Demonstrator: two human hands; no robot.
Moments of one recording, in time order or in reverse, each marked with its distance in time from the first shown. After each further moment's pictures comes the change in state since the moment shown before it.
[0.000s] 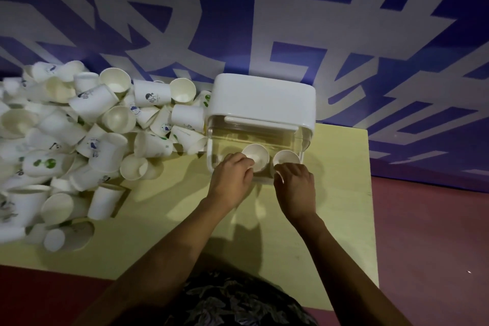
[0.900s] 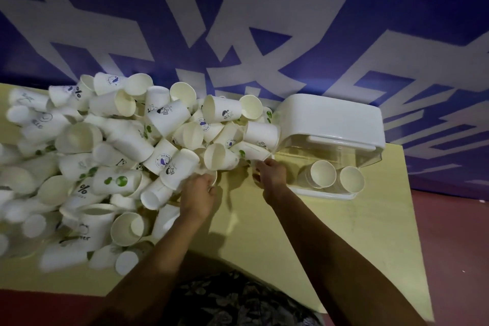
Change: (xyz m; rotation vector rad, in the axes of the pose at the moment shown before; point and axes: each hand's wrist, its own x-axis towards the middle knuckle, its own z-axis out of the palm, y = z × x) left_hand -0.047 -0.229 -0.109 -0.079 0.018 -0.316; right_hand 0.078 -0.238 0.092 1.175 -0.174 0.982
